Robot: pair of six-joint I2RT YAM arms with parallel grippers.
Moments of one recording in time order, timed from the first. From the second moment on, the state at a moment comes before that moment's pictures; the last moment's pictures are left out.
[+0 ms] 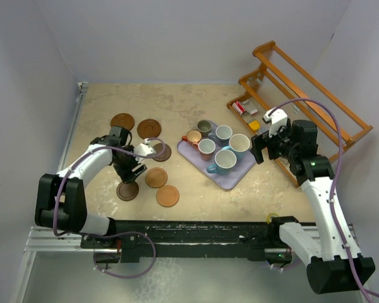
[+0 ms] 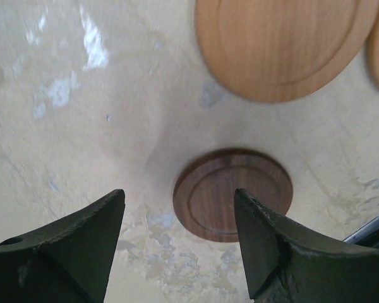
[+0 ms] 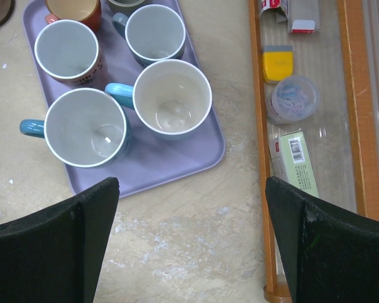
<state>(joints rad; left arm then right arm) -0.19 1.42 0.88 -0.78 0.23 0.79 0.07 0.91 0.96 -0.65 -0.28 -0.31</state>
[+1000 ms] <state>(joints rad) 0.02 1.69 1.02 -0.59 0.17 0.67 0.07 0.91 0.96 -0.65 -0.28 -0.31</state>
